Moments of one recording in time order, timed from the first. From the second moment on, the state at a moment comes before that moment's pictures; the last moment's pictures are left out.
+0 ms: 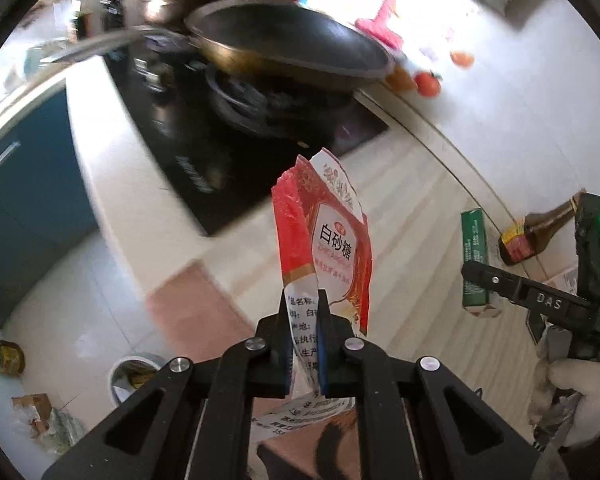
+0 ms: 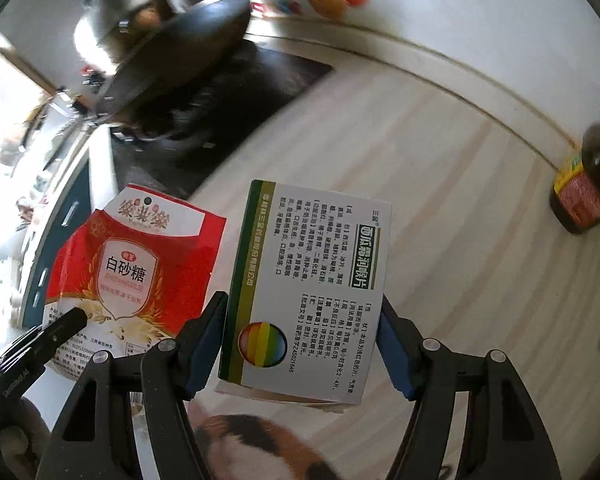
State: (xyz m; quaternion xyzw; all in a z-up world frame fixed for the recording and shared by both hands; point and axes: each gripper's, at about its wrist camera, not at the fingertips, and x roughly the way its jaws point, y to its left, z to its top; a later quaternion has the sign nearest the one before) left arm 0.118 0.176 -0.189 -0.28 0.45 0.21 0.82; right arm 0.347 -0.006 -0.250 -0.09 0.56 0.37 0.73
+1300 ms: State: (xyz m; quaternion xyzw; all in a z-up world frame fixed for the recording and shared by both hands) left arm -0.292 0.328 -0.734 -0.55 0.51 0.39 0.53; right arm -0.081 0.257 -0.805 -0.26 0.73 0.47 0.41
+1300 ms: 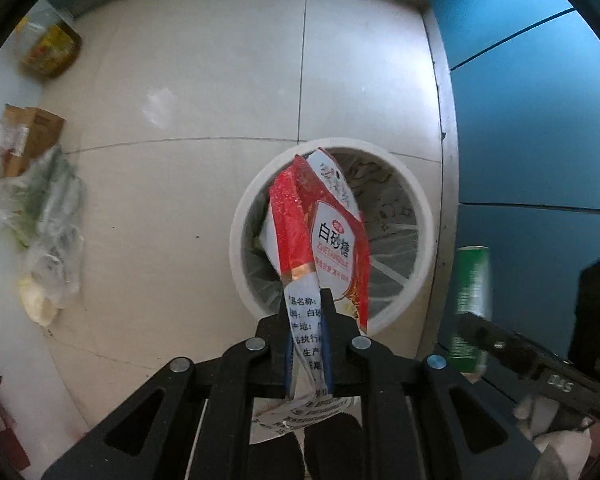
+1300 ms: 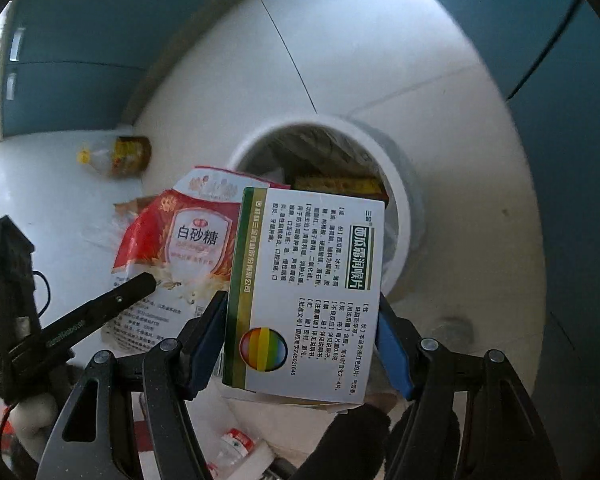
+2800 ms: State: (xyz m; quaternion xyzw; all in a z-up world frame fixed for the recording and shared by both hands) left arm -0.305 0.187 -0.209 -0.33 0.41 0.52 0.68; right arm -0.100 0.150 -0.217 -0.32 0.46 0.56 0.61
